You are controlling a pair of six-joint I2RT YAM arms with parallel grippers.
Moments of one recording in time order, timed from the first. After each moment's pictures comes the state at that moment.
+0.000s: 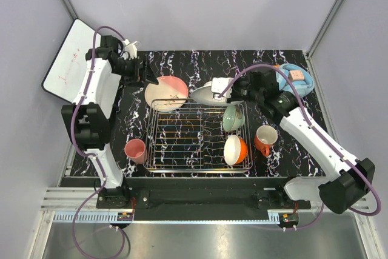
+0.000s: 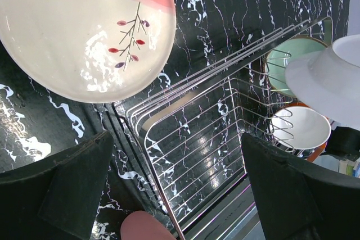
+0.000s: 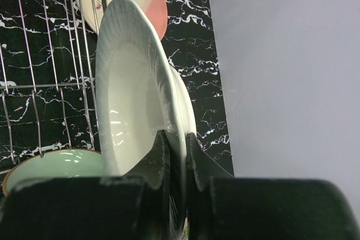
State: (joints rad) left arm 0.04 1.90 1.83 -1.05 0.72 0.03; right arm 0.54 1.27 1.24 -0.38 -0.34 -1.02
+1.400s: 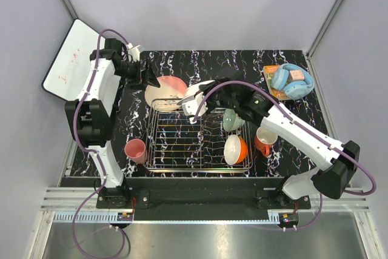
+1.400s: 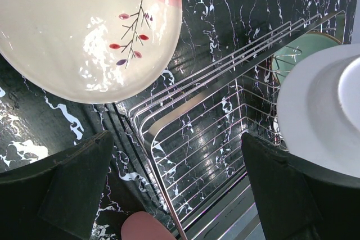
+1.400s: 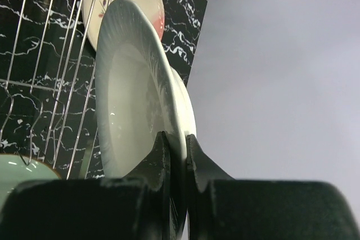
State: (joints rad) left arm 0.03 1.94 1.82 -1.05 0.72 0.03; right arm 0.82 1.42 1.42 -0.49 -0.13 -1.37
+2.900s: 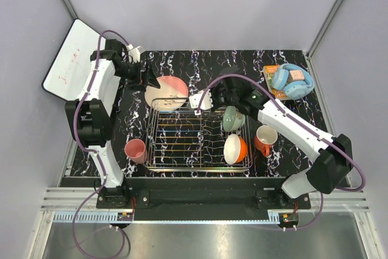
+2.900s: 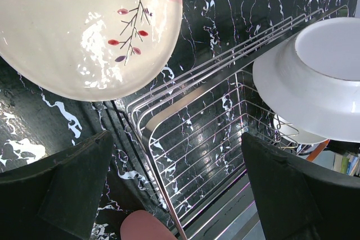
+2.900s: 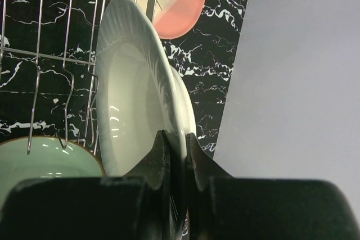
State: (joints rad) left arm 0.03 1.94 1.80 -1.05 0.72 0.04; right arm 0.69 1.47 1.32 -0.47 -0.17 -1.29
